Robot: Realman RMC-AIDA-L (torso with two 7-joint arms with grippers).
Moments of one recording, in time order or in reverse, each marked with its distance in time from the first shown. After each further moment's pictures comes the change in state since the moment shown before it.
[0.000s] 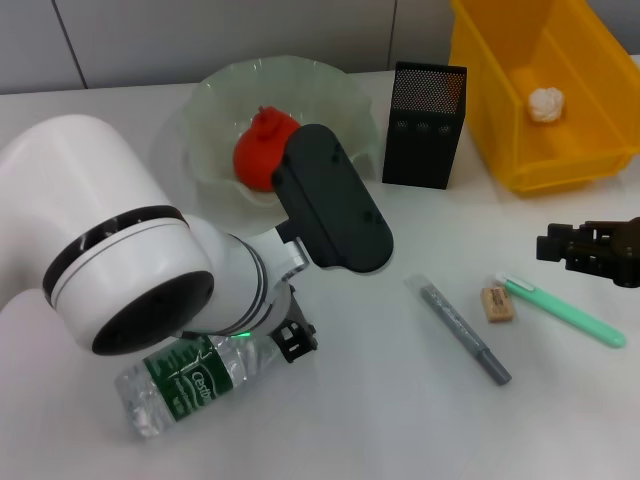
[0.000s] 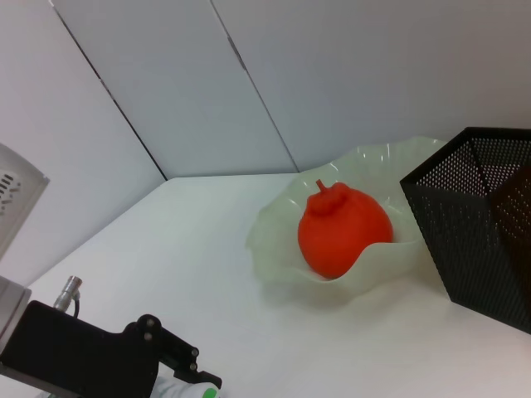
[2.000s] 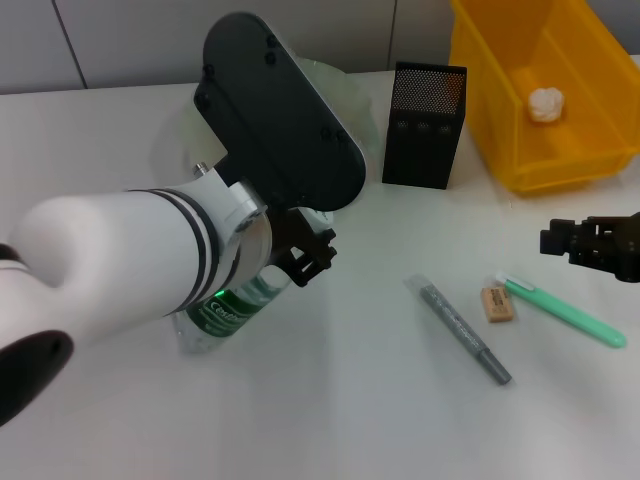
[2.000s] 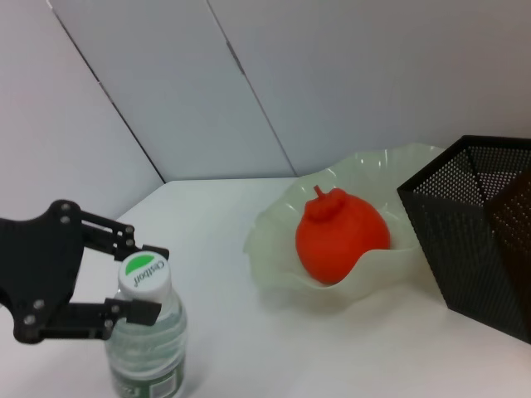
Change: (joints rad) left arm 0.258 0.005 -0.059 0.435 0.211 0.007 -0.014; right arm 0.008 -0.003 0.012 -0.001 -0.005 0.005 -0.004
